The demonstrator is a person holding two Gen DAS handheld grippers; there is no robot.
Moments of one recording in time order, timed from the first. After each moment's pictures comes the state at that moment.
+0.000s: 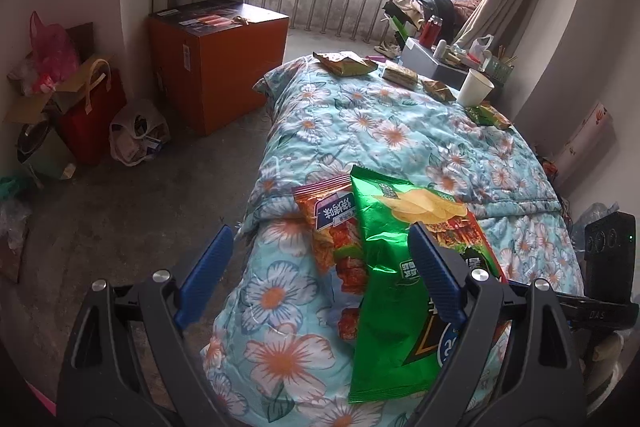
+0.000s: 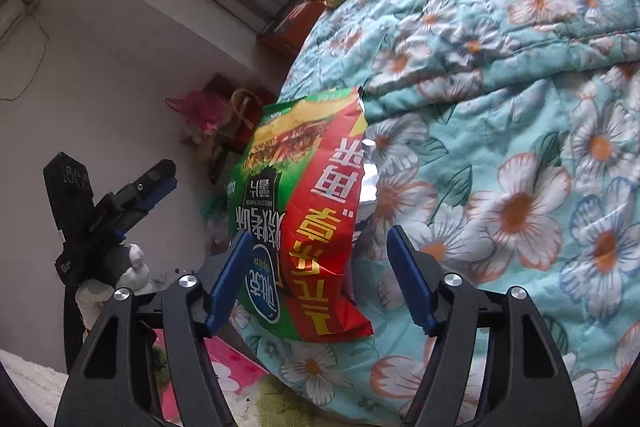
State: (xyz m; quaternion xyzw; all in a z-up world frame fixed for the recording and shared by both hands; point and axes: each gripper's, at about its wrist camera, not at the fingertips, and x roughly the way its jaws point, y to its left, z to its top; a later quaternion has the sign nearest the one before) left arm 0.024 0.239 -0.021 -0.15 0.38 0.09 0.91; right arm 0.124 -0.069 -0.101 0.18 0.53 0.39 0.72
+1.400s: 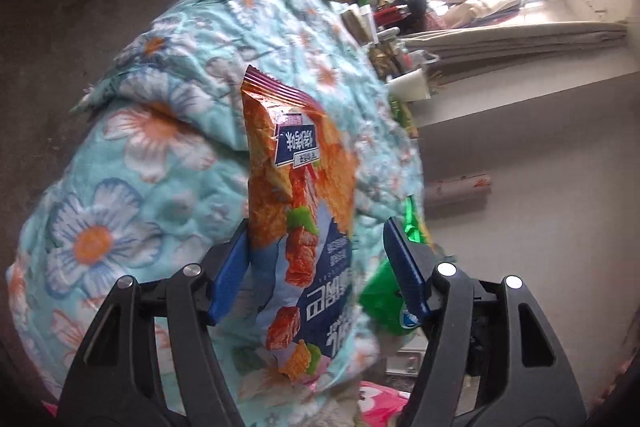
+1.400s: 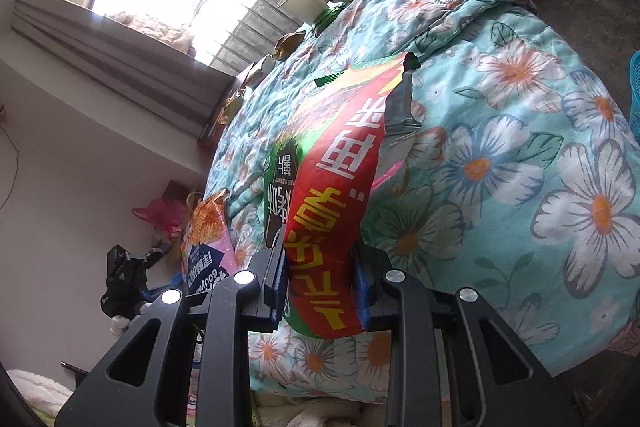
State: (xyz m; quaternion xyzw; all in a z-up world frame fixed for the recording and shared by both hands) left arm 0.063 0.254 -0.100 -0.48 0.39 -0.12 0.78; right arm 0.117 -0.275 -0.093 0.31 0.47 0.24 0.79
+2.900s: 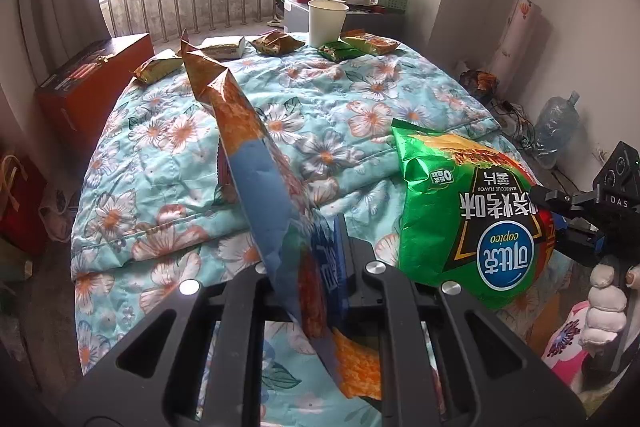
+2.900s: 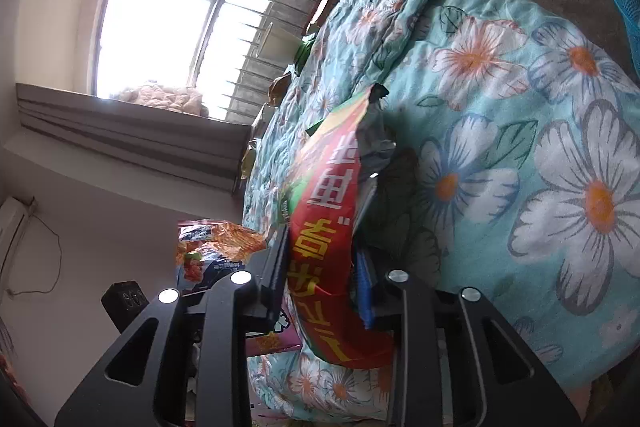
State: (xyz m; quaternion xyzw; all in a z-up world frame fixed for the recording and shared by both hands) left arm 0.111 0.046 -0.039 -0.01 0.41 -0.07 0.91; right arm 0.125 -0.309 -0.118 0.46 0.42 0.23 0.74
